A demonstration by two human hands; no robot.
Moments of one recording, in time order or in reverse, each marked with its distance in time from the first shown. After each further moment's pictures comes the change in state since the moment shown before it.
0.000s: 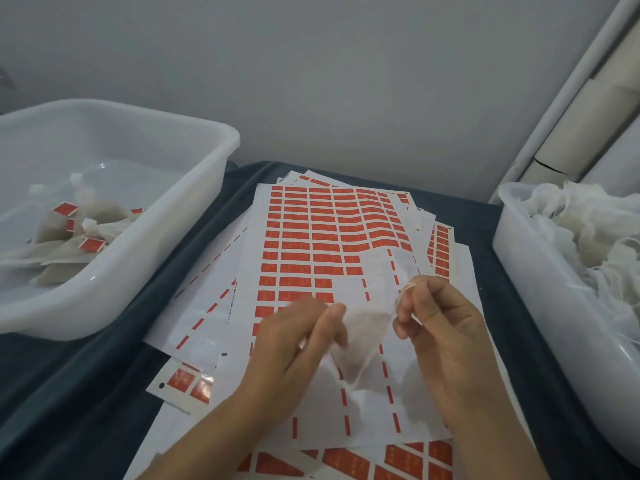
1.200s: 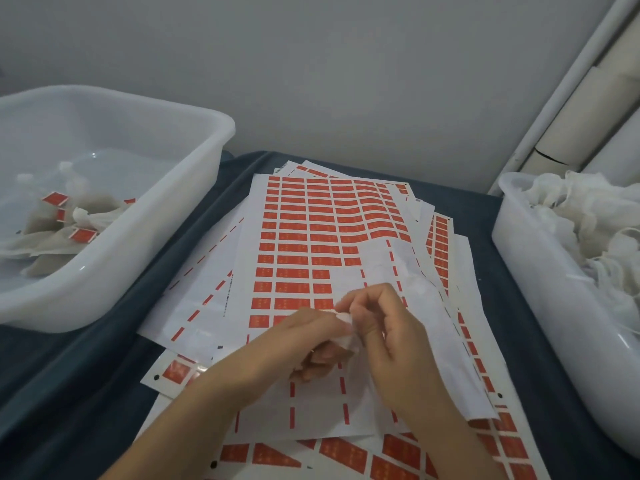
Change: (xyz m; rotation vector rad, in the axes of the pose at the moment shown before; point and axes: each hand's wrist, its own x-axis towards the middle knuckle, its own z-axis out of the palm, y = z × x) left_hand 0.016 0.005 -0.012 -0.307 -0.631 -0.639; right_hand -0.007 0.032 0.020 -0.605 -0.121 -0.155
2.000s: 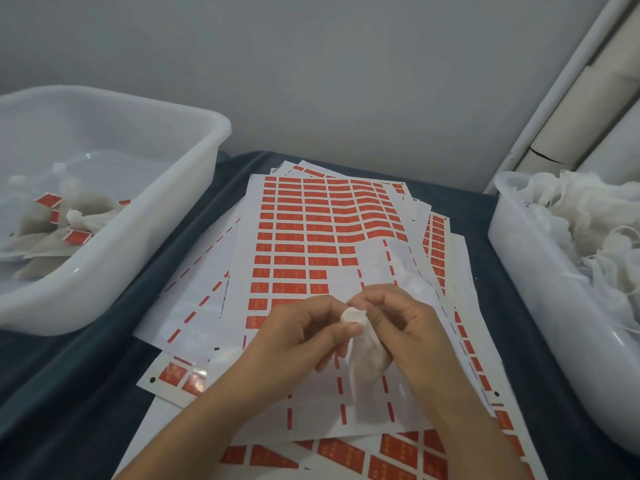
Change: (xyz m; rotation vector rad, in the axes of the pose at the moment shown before) left_hand -0.008 0.000 0.011 0.178 0.296 0.412; right_hand 0.007 -0.002 -0.020 0.172 -0.047 0.170
